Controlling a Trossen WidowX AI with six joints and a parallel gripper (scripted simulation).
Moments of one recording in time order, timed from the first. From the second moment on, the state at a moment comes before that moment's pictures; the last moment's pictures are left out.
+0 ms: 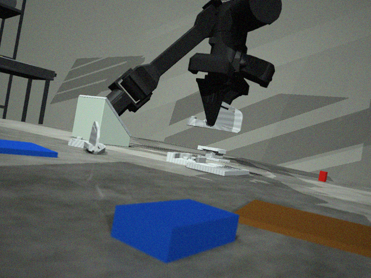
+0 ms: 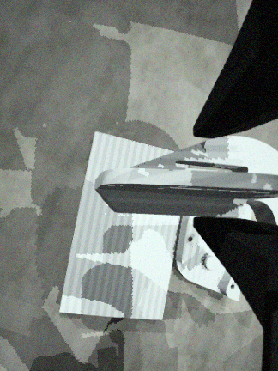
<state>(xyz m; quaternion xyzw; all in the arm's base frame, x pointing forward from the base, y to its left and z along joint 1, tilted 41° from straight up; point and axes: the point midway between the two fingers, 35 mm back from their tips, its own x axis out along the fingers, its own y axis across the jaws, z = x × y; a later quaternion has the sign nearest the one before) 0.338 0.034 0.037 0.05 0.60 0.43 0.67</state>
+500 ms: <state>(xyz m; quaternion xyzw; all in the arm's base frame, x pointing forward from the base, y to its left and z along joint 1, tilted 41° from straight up) 0.336 0.049 0.019 0.05 0.60 0.43 0.67</state>
